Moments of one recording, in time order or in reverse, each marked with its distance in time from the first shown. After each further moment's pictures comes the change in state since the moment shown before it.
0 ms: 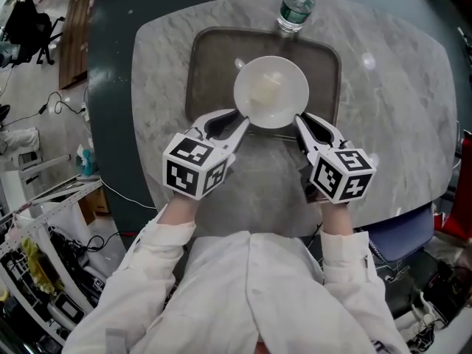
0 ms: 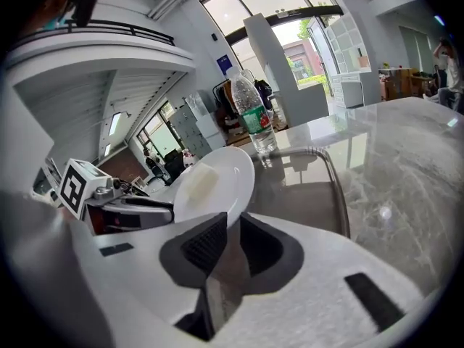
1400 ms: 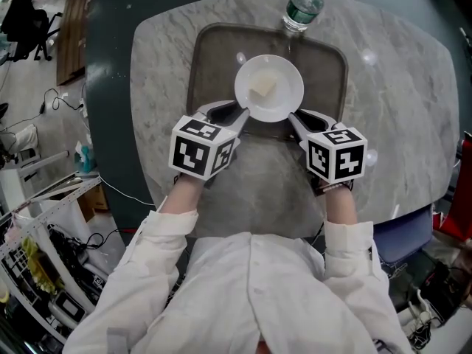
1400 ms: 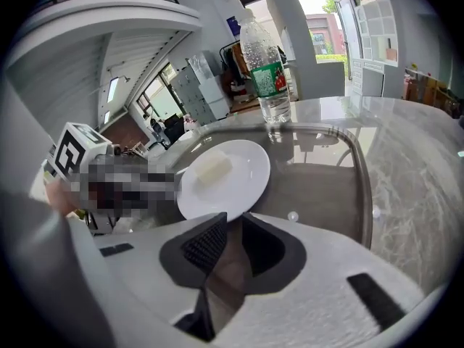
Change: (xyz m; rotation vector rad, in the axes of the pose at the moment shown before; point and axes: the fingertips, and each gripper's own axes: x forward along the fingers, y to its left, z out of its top) left arm 0.025 0.033 -0.010 -0.047 0.135 0.048; right arm 0.039 -0.008 -0.025 -0.100 0.286 -0.012
